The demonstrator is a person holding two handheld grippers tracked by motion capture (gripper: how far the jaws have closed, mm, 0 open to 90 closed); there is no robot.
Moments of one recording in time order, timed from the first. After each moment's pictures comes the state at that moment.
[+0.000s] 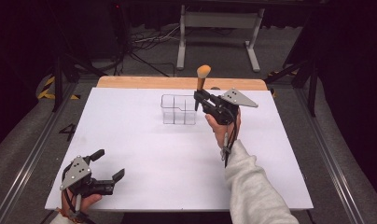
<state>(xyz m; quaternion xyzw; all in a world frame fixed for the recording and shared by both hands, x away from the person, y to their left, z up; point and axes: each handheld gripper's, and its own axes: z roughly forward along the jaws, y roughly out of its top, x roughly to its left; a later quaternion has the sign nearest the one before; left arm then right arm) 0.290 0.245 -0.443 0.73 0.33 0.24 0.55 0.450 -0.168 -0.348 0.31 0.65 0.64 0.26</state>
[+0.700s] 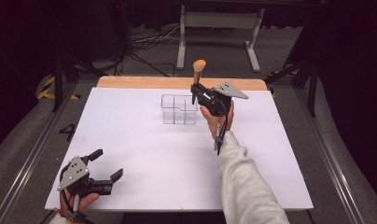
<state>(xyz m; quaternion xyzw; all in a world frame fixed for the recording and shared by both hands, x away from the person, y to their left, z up) 0.289 0.249 -0.443 0.73 0.33 0.25 0.55 0.486 -0.157 -0.358 0.34 0.65 0.63 0.27</state>
